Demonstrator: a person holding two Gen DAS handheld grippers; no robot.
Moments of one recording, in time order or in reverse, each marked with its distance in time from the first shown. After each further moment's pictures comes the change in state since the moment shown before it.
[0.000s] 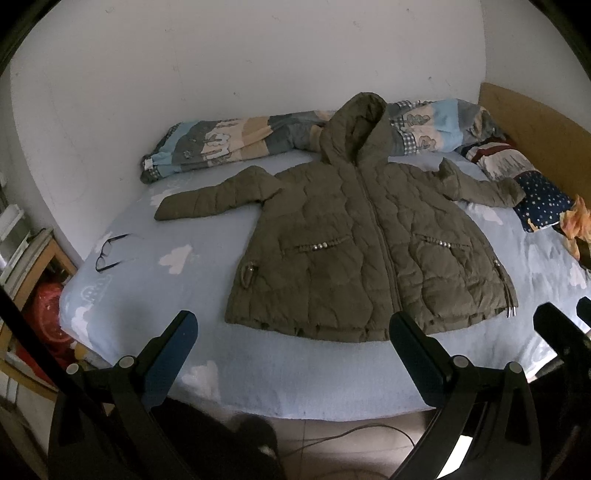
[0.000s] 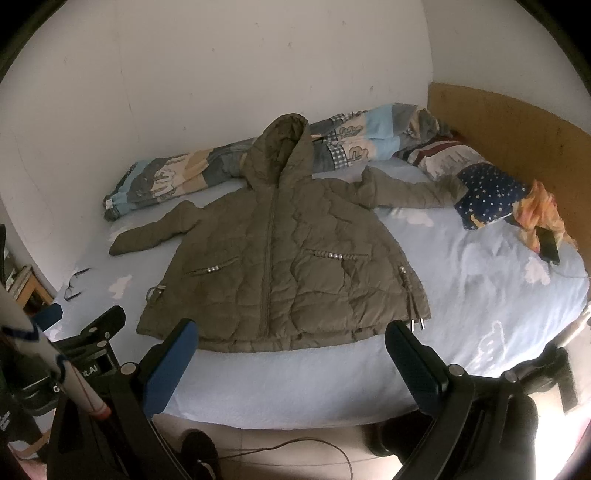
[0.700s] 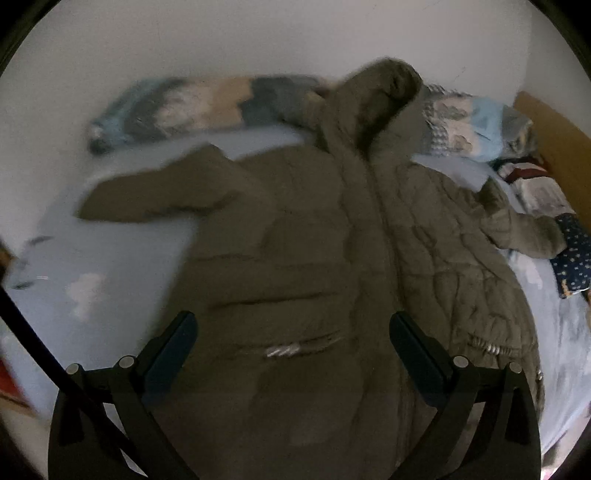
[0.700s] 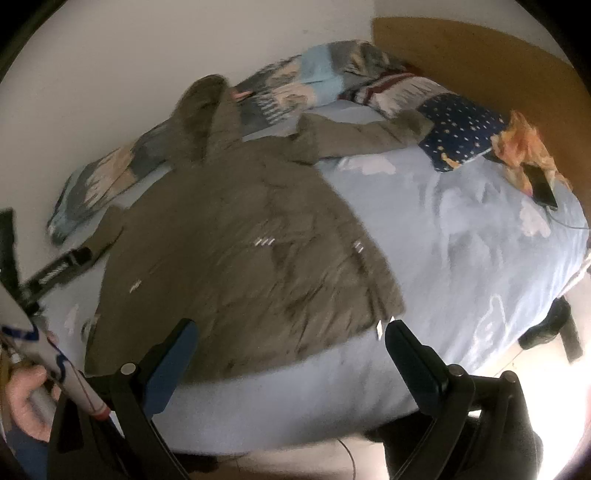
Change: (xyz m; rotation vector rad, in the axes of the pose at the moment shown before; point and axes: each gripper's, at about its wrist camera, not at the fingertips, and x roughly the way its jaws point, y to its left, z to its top) left arm 0.263 -0.042 0.124 -0.118 0.134 -0.116; right arm 0.112 -0.096 0.042 0.233 0.179 -0.119
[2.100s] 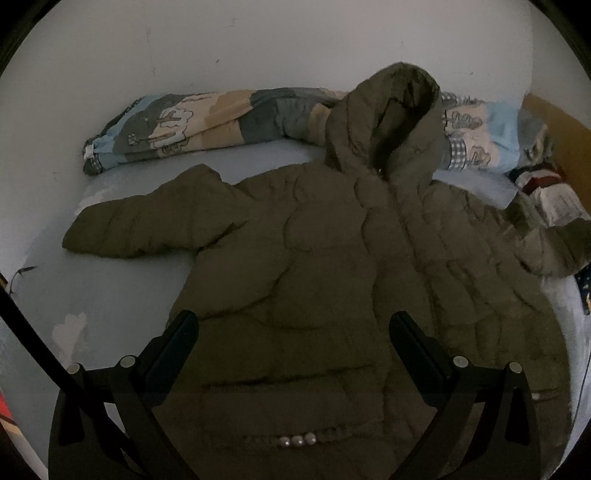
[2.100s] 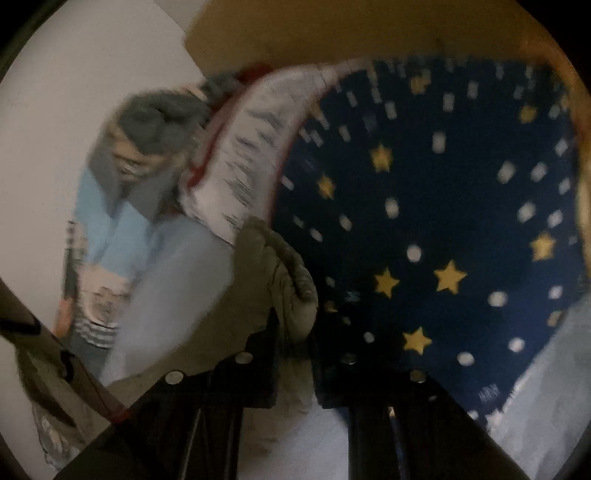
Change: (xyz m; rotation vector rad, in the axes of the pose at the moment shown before) left arm 0.041 0.015 0.036 0.019 -0.099 0.061; right arm 0.286 -0.321 0.359 0.496 -0.170 -0.078
